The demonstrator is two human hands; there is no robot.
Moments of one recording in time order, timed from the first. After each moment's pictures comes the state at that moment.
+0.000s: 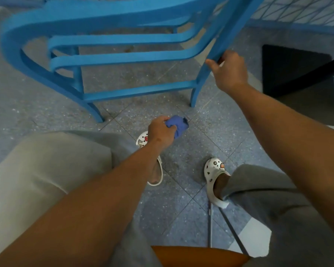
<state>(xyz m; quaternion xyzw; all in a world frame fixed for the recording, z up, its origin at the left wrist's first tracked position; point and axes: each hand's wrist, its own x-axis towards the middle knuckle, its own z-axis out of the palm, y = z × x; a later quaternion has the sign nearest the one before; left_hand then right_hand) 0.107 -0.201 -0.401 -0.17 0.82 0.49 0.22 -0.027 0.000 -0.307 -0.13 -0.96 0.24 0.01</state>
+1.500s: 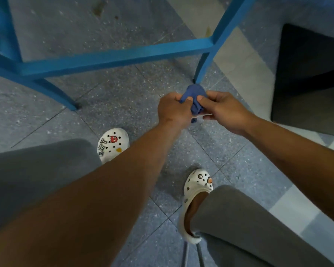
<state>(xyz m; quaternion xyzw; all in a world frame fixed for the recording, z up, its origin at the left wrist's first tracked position) 0.015 -0.060 -0.476 -0.28 0.72 0.60 0.21 -0.002 0.091 -0.469 -0.12 -0.80 0.49 -0.31</state>
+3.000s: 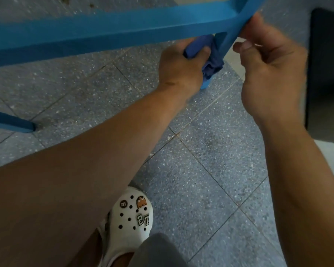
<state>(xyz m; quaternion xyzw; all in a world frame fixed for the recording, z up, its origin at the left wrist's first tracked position) -0.109 -0.029 -0.580 -0.12 0.71 0.69 0.02 -0.073 0.095 -0.518 -0.02 -0.84 0.53 0.10</state>
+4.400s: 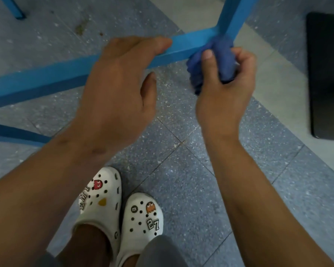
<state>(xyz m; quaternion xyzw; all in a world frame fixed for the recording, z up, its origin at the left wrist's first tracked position) -0.046 -0.135 -0.470 0.16 0.94 0.27 -0.09 -0.056 0.017 -0.517 -0.19 -0.70 0.64 0.23</state>
